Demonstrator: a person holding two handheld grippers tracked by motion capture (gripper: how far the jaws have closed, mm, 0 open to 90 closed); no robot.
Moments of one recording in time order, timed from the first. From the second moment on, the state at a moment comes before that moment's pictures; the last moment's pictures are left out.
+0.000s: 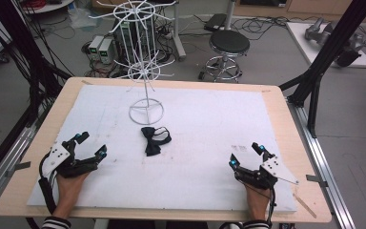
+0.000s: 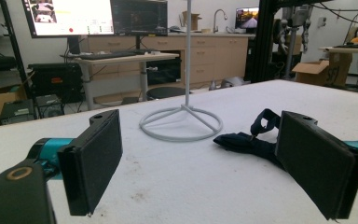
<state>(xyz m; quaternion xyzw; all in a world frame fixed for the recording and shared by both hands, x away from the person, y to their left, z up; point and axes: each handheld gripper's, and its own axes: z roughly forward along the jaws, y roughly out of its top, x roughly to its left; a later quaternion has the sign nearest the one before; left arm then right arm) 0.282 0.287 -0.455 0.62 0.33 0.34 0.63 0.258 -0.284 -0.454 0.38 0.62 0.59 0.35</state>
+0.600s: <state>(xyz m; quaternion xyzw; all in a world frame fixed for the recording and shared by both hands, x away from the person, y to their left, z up) 0.283 0.286 -0.455 0.62 0.33 0.34 0.63 0.257 -0.283 -0.454 0.38 0.62 0.59 0.35</state>
